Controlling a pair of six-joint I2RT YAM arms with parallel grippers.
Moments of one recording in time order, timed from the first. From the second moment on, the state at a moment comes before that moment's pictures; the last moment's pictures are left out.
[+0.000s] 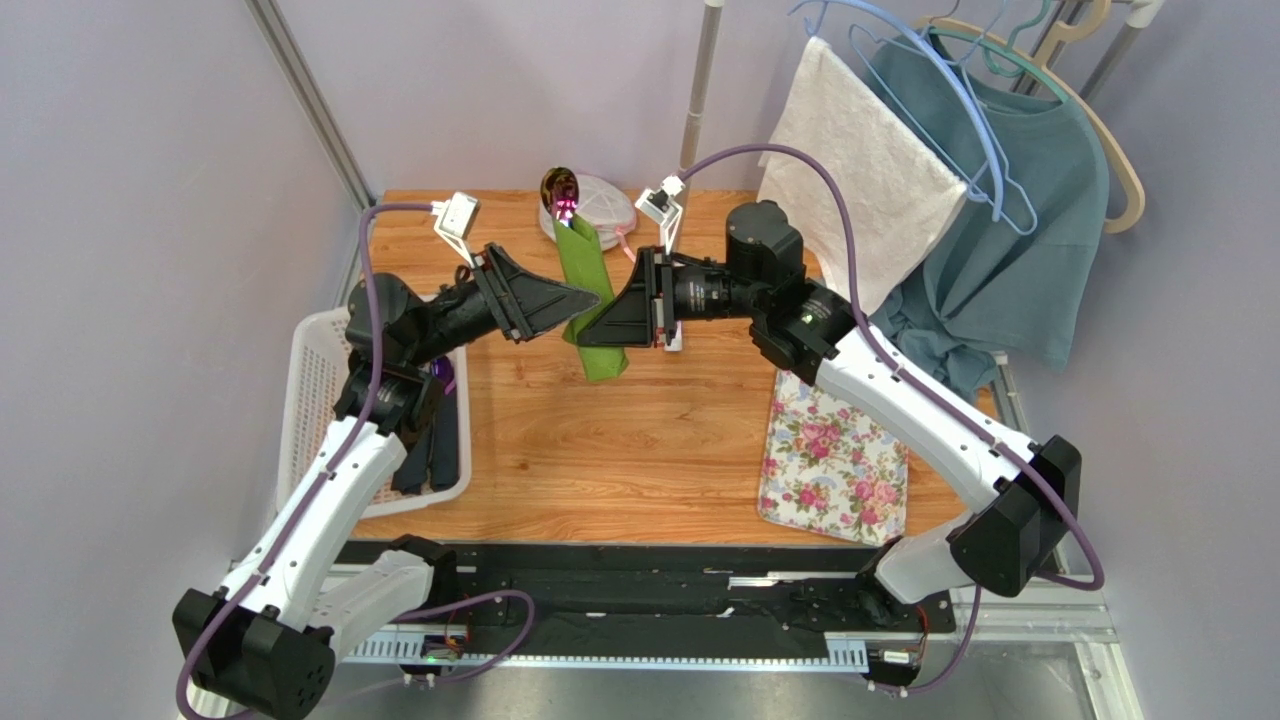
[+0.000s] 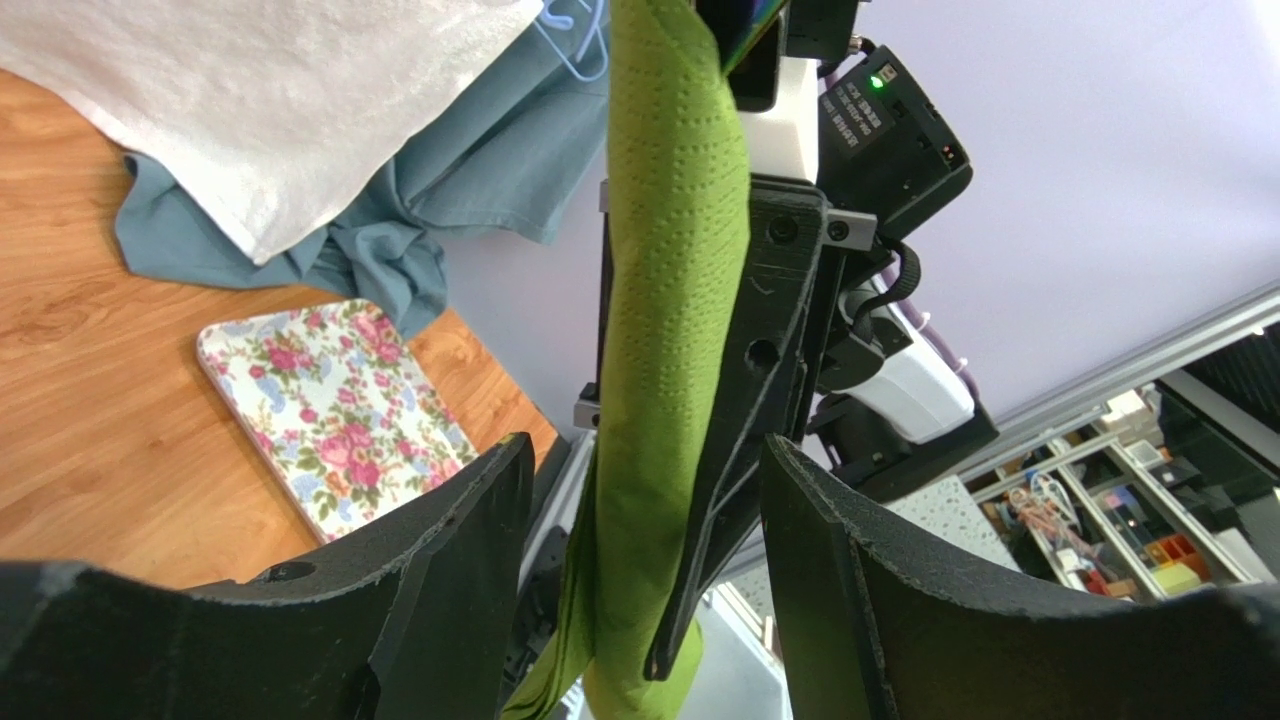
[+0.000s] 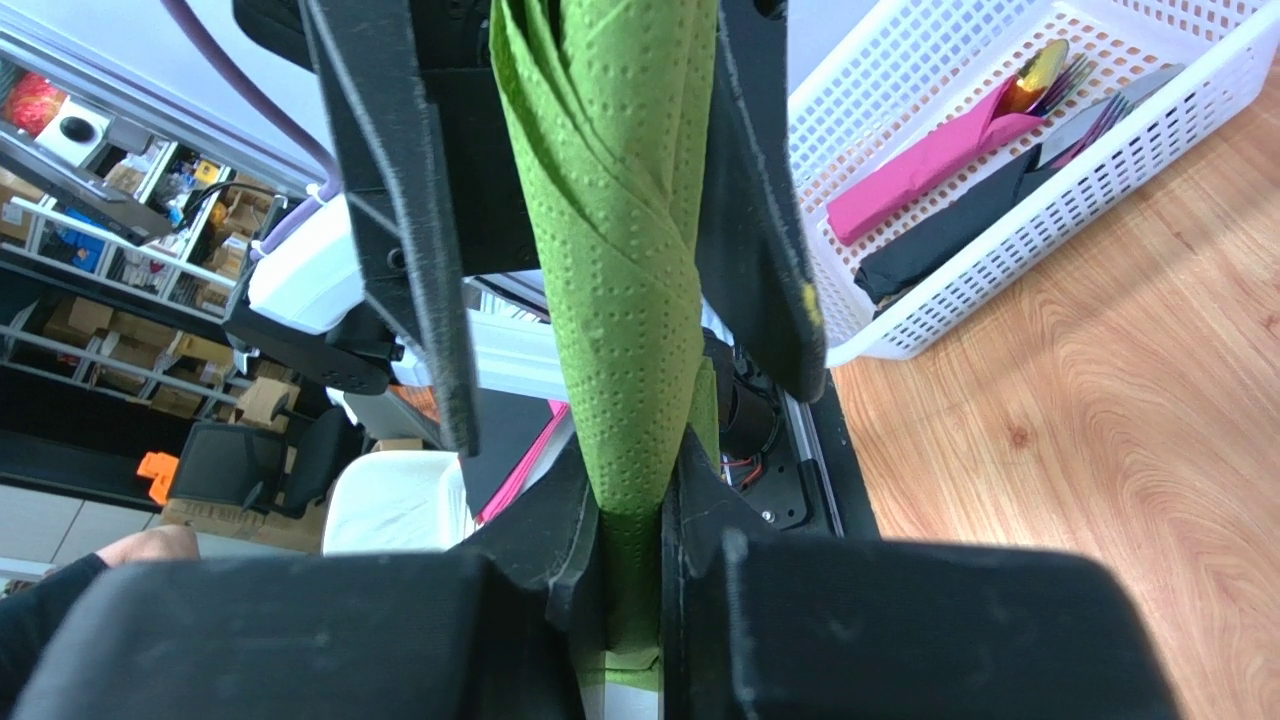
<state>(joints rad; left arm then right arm) -0.32 0.97 0.92 0.31 0.80 -1.09 0.74 1.45 1.42 -0.06 -0.82 0.74</state>
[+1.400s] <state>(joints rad) -0.30 0.97 0.85 0.47 0.80 -1.21 0.76 1.44 1.42 -0.07 -0.77 0.70</state>
